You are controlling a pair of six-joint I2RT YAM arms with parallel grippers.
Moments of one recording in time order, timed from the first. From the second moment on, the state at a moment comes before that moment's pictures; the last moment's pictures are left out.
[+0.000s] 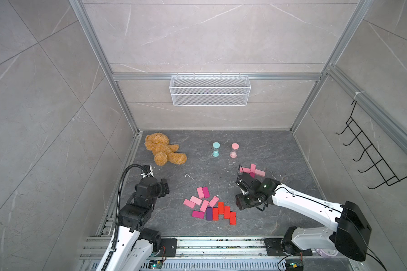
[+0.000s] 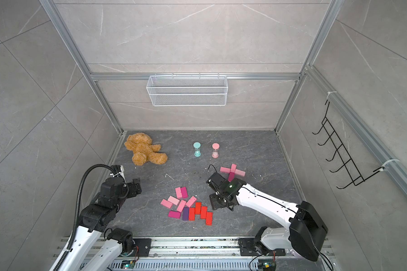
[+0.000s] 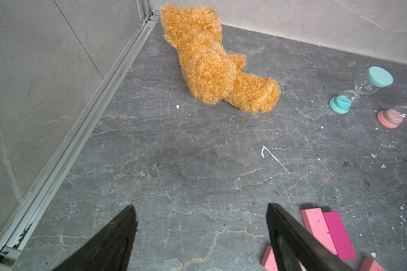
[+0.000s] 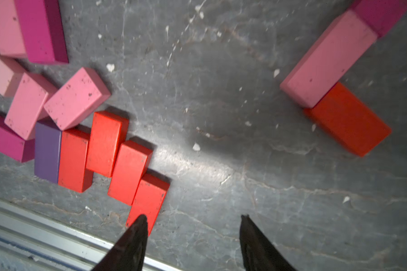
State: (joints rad) left arm -0.29 0.60 0.66 -0.72 -0.33 -0.33; right arm 0.88 1.31 0.87 -0.87 0.03 0.58
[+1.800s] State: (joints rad) left arm -0.29 0.61 0.66 -0.73 -0.33 -0.33; right arm 1.11 1.55 0.82 -0.73 0.16 0.96
